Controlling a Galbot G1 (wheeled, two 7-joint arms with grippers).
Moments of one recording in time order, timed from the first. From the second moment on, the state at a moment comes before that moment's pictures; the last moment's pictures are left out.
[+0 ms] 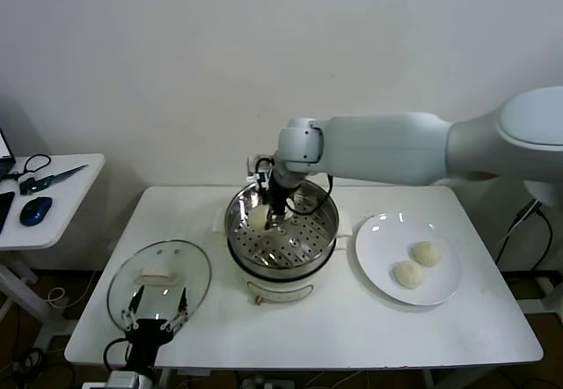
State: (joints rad) left arm 1.73 -1.48 -0.64 -2.03 0.03 -0.01 -0.02; right arm 0.71 1.37 -1.61 1.25 0.93 -0.52 -0.66
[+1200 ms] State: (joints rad) left arm 1.75 -1.50 -0.64 -2.08 0.03 -0.01 -0.01; right arm 0.94 0.87 -1.81 1.39 0.71 -0.29 -0.98
